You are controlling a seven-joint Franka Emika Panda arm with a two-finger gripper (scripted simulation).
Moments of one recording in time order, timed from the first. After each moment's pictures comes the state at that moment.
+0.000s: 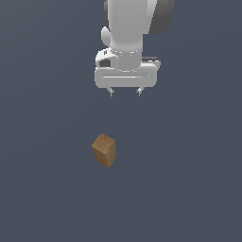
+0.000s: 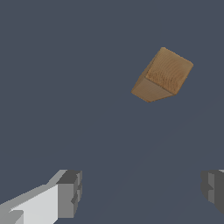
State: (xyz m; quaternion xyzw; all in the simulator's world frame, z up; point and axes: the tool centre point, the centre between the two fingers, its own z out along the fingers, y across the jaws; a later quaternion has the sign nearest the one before) arm -0.061 0.016 0.313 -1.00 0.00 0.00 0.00
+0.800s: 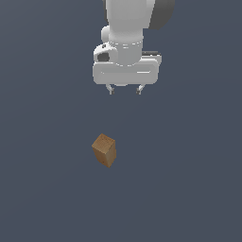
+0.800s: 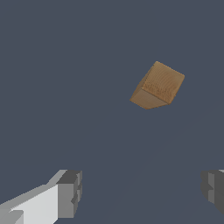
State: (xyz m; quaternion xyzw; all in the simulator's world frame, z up) arm -0.051 0.015 0.330 -1.00 0.00 -0.02 0.01
